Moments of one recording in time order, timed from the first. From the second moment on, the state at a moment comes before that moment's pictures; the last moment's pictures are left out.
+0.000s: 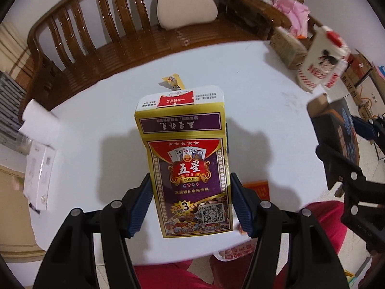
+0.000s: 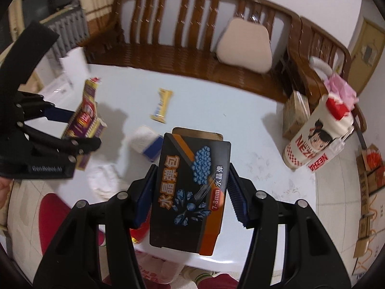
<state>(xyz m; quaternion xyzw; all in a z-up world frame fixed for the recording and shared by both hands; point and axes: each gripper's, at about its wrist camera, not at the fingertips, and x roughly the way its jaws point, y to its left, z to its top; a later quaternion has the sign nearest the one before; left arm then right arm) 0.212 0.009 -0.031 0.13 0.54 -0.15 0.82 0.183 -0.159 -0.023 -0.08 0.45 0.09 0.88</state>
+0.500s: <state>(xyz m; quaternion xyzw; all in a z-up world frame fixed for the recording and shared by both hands) 0.093 0.036 -0.036 0.14 0.51 -0.17 0.83 0.080 -0.114 -0.002 -0.12 0.42 0.13 0.89</state>
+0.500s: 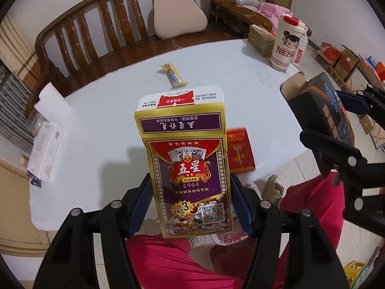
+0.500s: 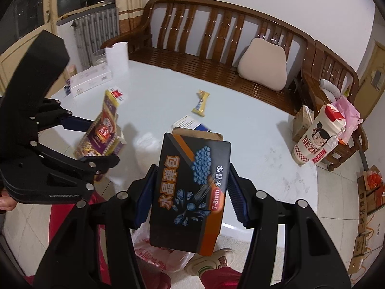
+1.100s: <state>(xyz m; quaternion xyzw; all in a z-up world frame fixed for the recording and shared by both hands) 0.025 0.046 -0.131 0.12 0.52 -0.18 0.83 0.005 -0.103 -0.088 -0.10 0.47 0.15 0.86</state>
